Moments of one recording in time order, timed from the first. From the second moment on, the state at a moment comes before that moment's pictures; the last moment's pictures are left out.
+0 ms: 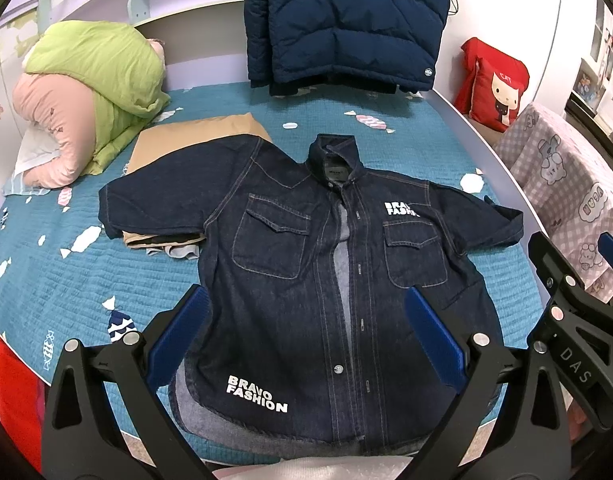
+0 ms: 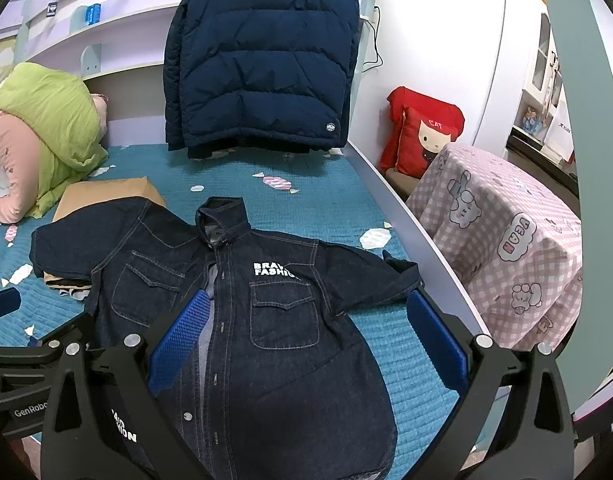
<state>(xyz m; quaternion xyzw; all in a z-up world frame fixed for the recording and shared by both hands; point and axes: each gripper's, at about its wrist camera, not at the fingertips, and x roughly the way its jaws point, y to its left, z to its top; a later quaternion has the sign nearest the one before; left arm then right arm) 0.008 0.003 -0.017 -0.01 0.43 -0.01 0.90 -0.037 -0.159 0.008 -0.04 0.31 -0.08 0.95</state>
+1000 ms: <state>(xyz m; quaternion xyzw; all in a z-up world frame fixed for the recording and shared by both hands) 0.028 0.013 -0.032 -0.02 0.46 -0.02 0.89 -0.020 -0.154 -0.005 0.02 0.31 -0.05 0.95</state>
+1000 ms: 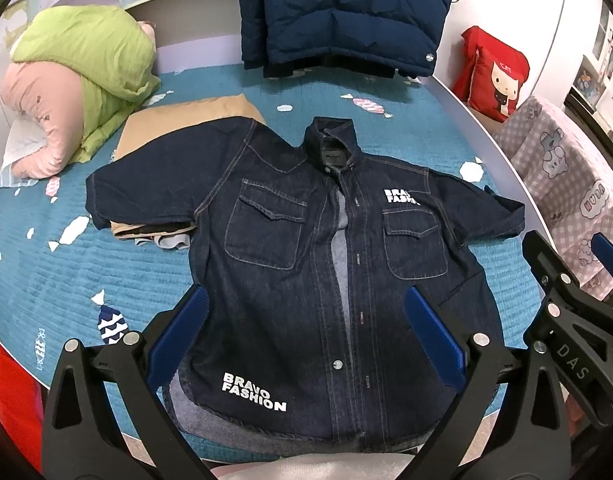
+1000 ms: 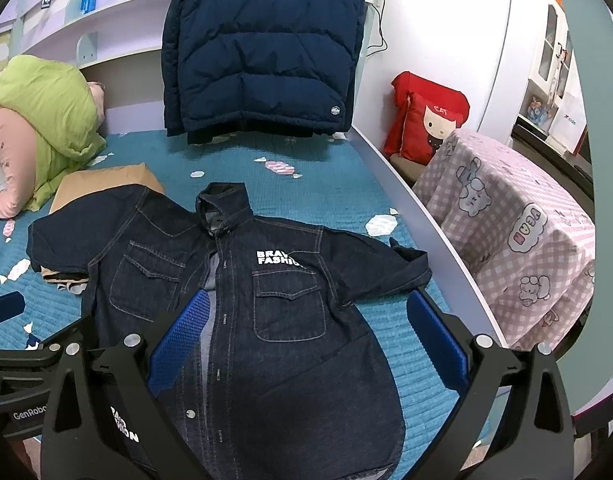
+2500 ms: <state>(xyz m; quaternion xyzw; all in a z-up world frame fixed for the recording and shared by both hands) 0.178 0.418 -0.229 -0.40 0.53 0.20 0.72 0.275 0.065 -0.175 0.09 0.58 0.20 0.79</state>
